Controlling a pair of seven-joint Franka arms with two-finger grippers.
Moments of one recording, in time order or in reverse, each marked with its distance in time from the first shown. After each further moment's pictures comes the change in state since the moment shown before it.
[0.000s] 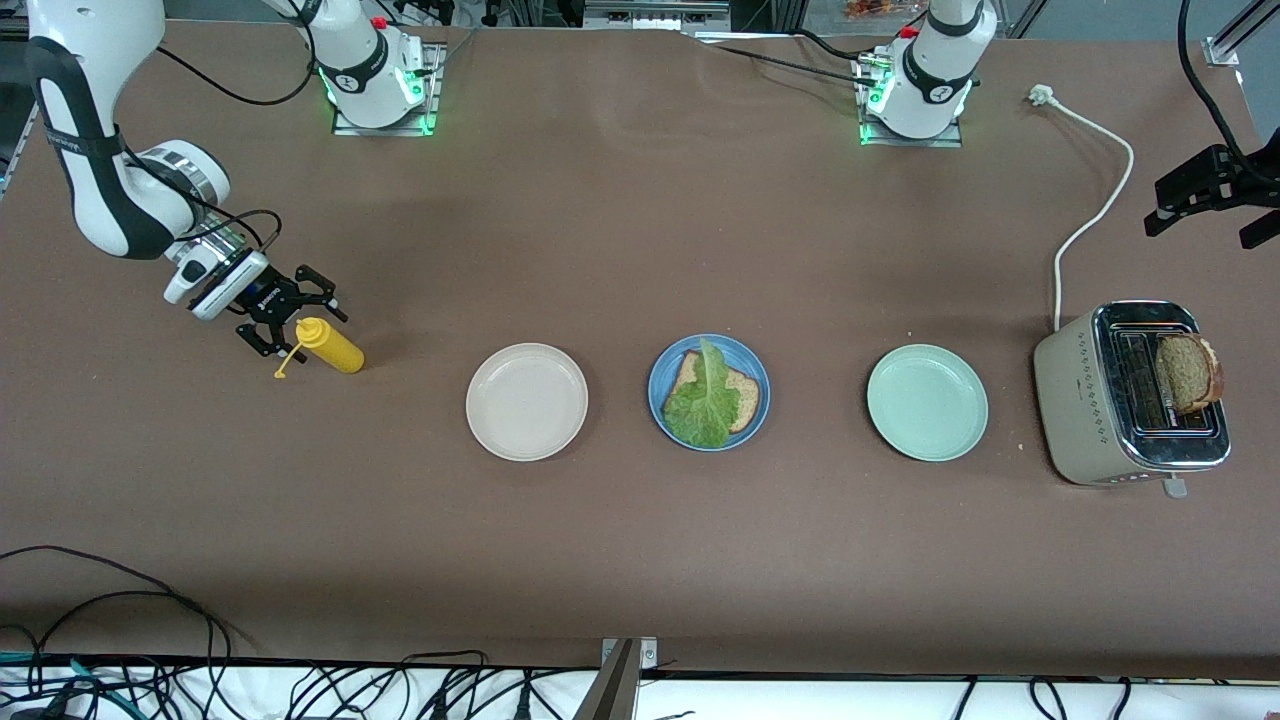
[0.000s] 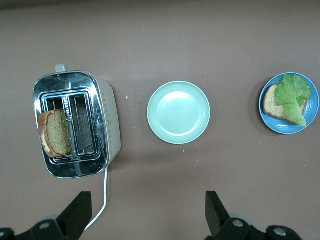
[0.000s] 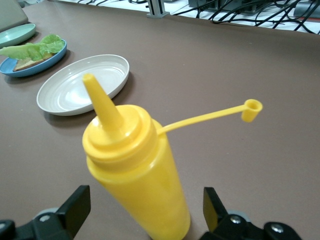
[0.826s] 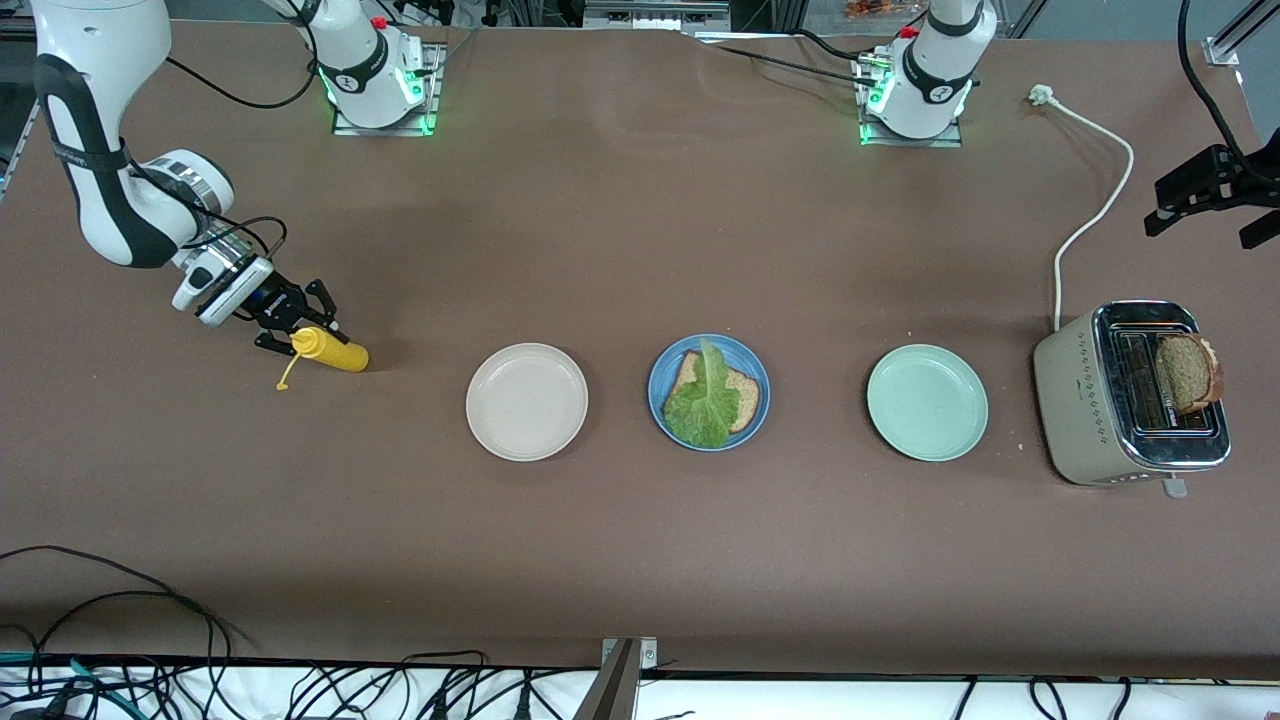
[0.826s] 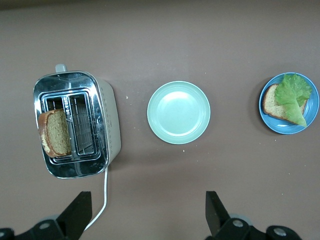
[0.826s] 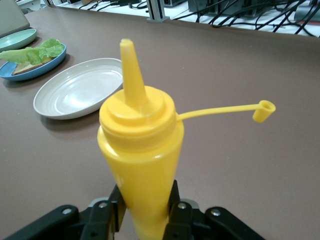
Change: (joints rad) left arm 0.000 0.000 0.000 0.000 0.000 0.000 0.000; right arm 0.000 0.045 0.000 0.026 0.040 -0.040 -0.029
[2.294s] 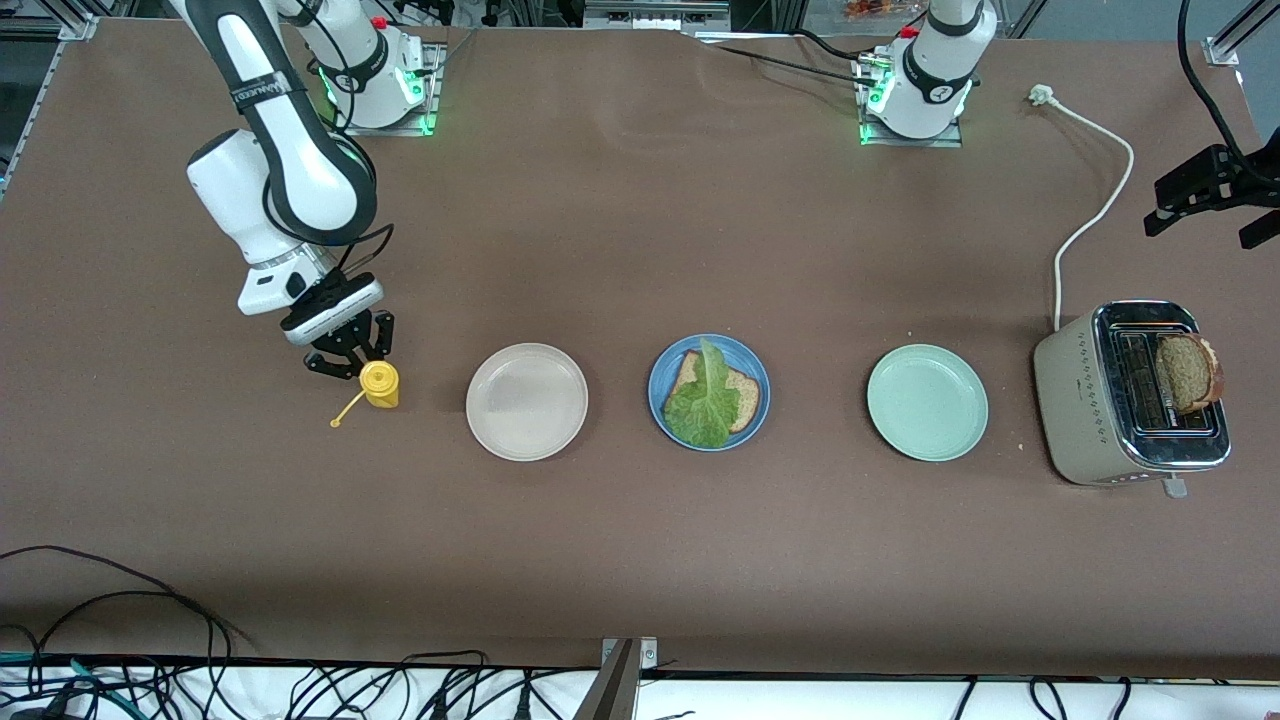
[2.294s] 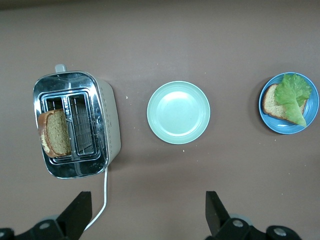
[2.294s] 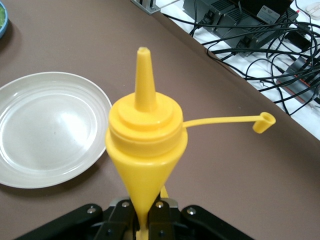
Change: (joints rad) left arm 0.000 0.000 -0.001 0.000 0.000 0.000 0.000; right arm 0.018 -0.119 0.554 0.157 -0.324 0.892 0.507
